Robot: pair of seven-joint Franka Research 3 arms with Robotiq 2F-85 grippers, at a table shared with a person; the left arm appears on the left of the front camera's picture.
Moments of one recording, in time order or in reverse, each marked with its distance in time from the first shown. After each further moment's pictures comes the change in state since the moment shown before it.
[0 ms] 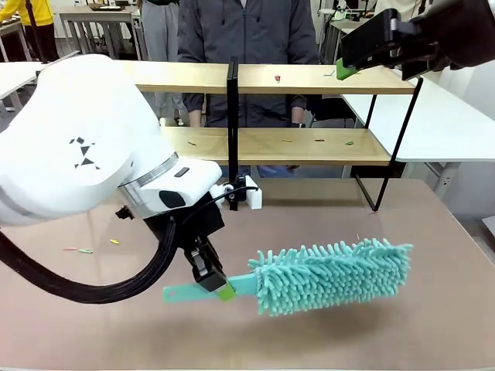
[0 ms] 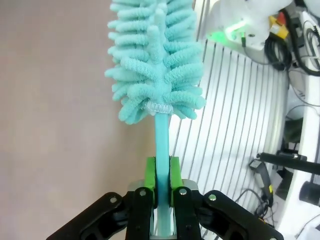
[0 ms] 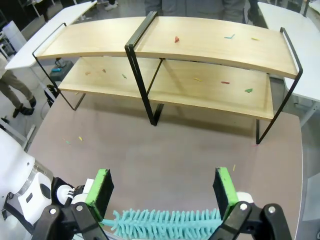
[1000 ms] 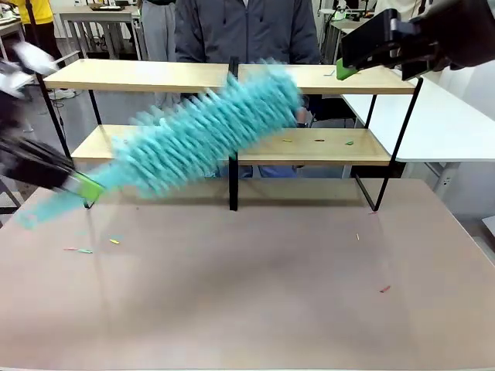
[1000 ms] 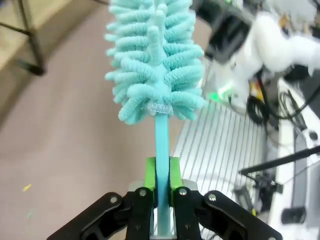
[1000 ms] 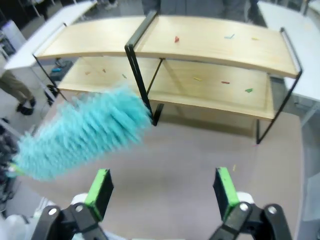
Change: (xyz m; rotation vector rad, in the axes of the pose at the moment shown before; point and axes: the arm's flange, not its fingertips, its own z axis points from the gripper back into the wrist) left arm -0.164 0.017 0.214 0.074 -0.475 0.155; right arm 0.000 0.000 0.000 0.000 0.000 0.000
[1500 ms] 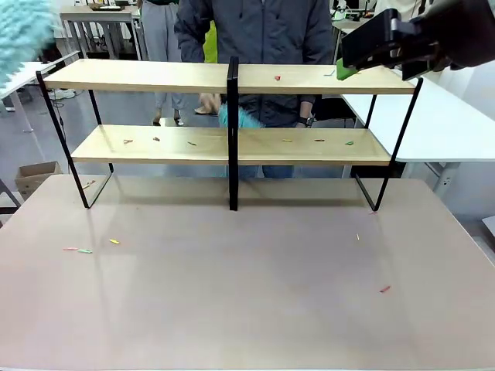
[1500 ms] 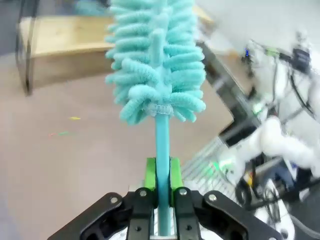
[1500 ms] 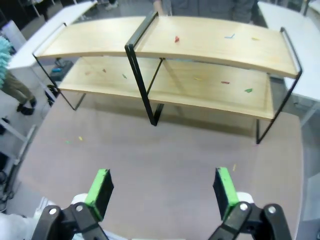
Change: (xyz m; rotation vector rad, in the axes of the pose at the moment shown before) left arm -0.176 -0.024 0.193 0.234 -0.450 0.488; right arm 0.000 0.000 0.000 0.000 0.000 0.000
